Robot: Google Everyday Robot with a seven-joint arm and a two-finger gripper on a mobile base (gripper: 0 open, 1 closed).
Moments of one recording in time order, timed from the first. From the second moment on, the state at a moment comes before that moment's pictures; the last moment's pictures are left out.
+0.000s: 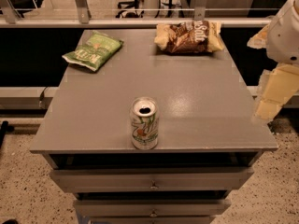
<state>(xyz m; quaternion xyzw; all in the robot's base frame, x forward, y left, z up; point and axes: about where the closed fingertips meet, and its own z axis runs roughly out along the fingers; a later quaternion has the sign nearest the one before) 0.438 -0.216 0.977 -0.60 0.78 -0.04 0.16</state>
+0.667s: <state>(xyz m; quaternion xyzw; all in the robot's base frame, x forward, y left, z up) 0.461 -0.213 0.967 -0.61 0.77 -0.02 0.18</state>
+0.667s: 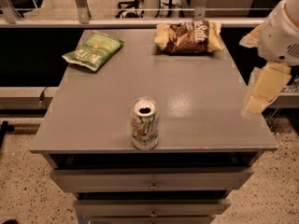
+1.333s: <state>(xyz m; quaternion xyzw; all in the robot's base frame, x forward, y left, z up) 0.597 -0.205 0.938 -0.58 0.76 0.00 0.30</state>
